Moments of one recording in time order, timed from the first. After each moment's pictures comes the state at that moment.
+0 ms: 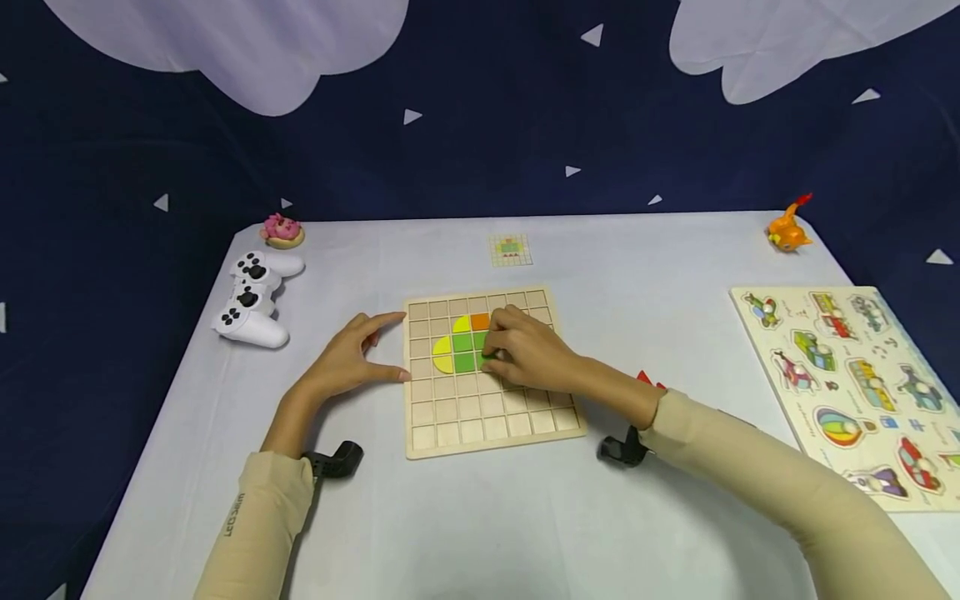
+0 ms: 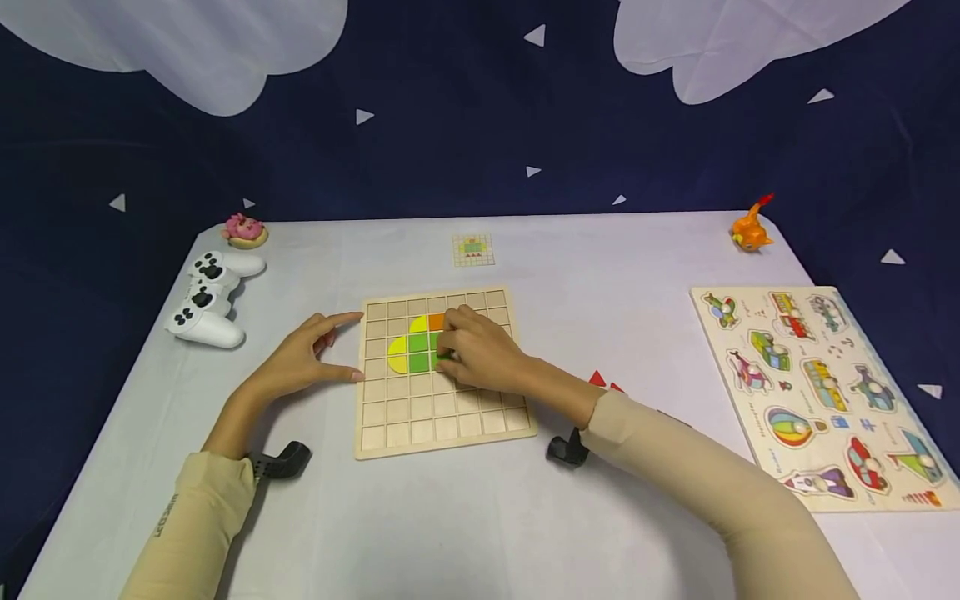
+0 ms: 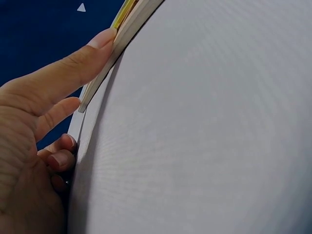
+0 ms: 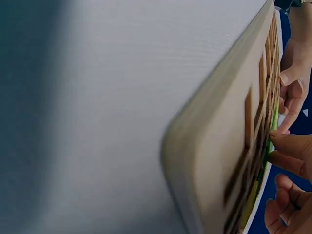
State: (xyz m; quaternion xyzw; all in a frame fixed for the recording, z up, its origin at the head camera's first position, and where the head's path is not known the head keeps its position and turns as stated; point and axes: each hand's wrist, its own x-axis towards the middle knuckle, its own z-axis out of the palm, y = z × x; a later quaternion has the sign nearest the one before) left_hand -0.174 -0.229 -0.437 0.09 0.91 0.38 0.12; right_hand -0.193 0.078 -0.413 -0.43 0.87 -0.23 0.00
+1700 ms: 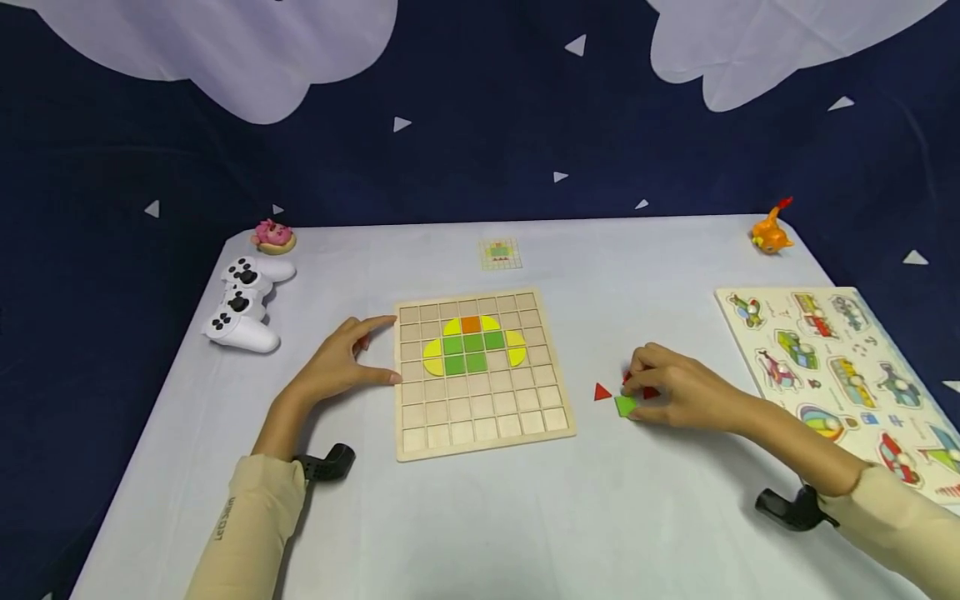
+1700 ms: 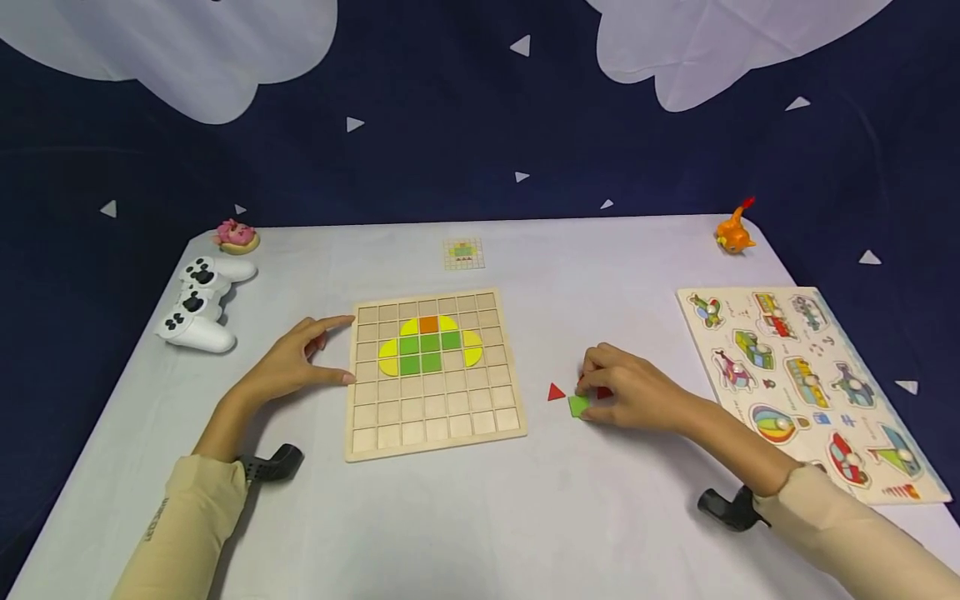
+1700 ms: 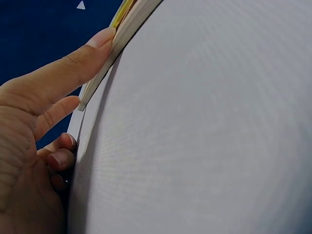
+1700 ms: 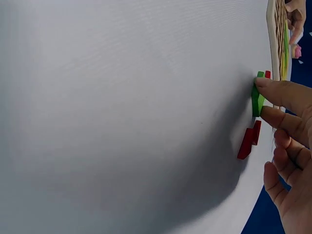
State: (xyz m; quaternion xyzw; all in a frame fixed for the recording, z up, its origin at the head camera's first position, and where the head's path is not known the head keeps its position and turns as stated) left_hand -0.175 -0.229 -0.439 0.10 0.92 0.37 0.11; right_hand -0.143 0.264 -0.407 -0.42 0.89 -0.19 -0.02
